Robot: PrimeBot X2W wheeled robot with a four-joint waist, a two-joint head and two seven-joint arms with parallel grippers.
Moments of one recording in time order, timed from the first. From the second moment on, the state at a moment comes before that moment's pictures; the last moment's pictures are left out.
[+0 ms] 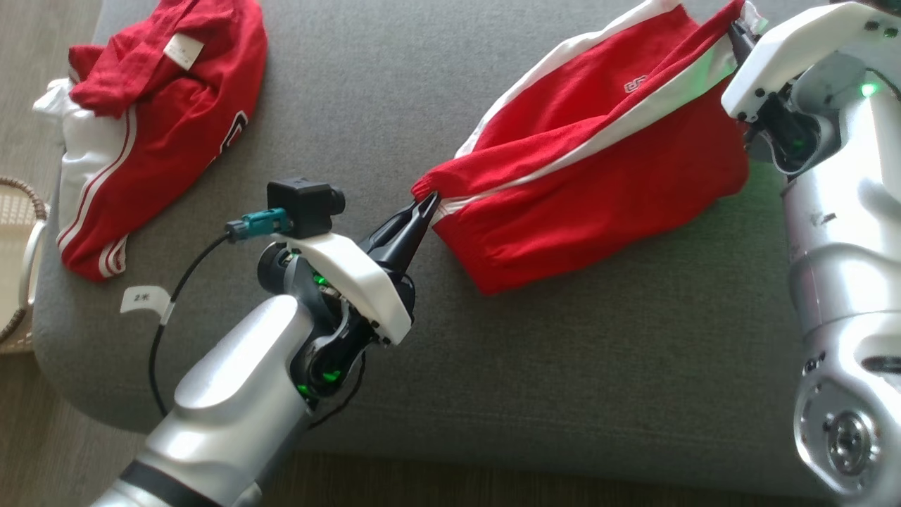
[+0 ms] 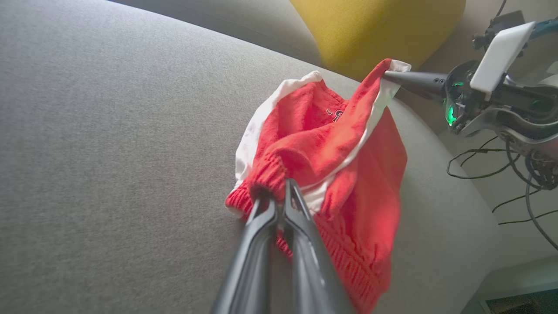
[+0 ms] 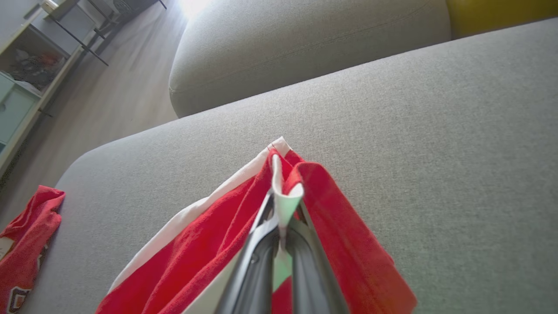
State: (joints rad) left arm -0.59 0.21 -0.80 0.40 -0.92 -0.09 -0.06; right arm -1.02 -0.06 -0.25 0.93 0.22 0.13 0.31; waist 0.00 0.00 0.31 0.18
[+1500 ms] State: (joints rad) left arm -0.79 0.09 -0.84 0.63 -0.93 -0.12 -0.23; right arm -1.31 -0.07 -0.62 1.26 -0.24 0.13 -0.02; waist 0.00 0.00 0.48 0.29
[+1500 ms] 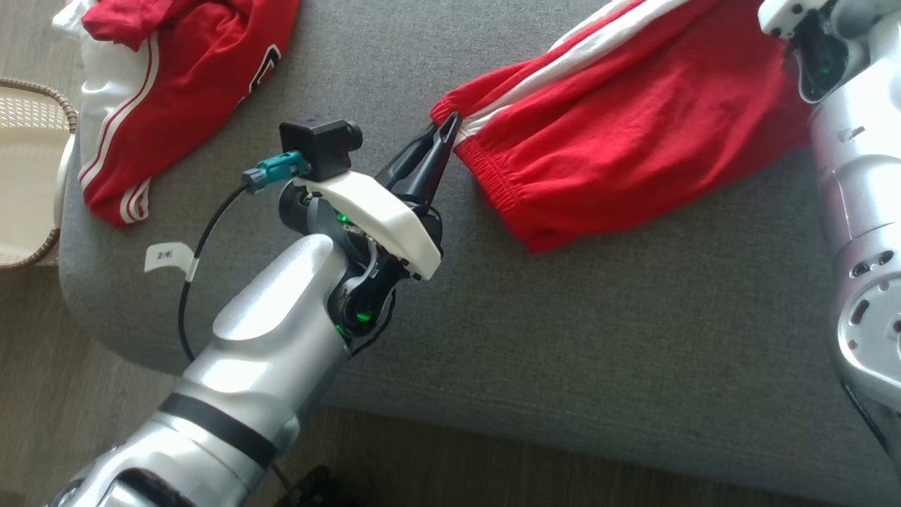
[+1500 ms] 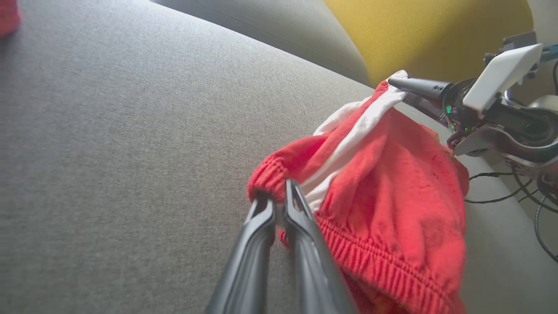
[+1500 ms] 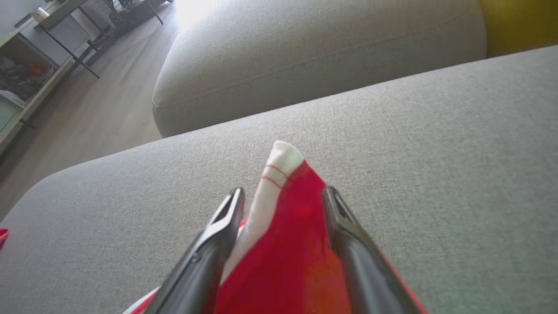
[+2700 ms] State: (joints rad) left arm -0.22 0.18 -0.35 0.19 -0.43 0.14 -0.25; right arm -0.61 -0.07 -0.04 0.65 0.12 0.13 -0.25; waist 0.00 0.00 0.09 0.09
